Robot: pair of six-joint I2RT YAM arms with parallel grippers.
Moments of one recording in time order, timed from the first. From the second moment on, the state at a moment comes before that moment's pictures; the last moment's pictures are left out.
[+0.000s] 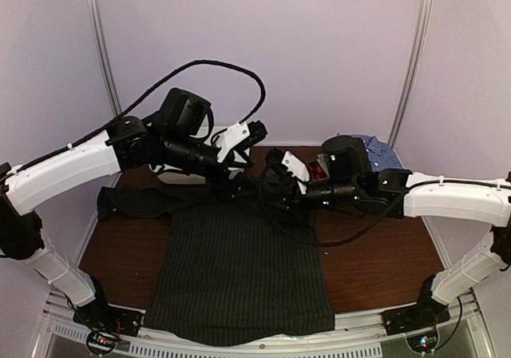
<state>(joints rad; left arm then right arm) -0.93 1.51 1.50 -0.60 0.32 0.30 0.94 1.39 1.05 -0.06 -0.32 -0.08</state>
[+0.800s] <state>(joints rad) -0.93 1.59 1.46 -0.58 0.40 0.24 0.92 1.39 1.02 -0.05 -0.22 -0.03</state>
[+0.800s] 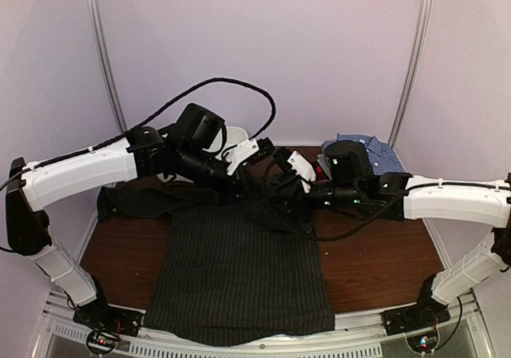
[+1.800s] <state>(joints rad) -0.70 1.41 1.57 -0.53 -0.11 -0.54 0.65 1.37 0.70 0.10 0.12 0.52</state>
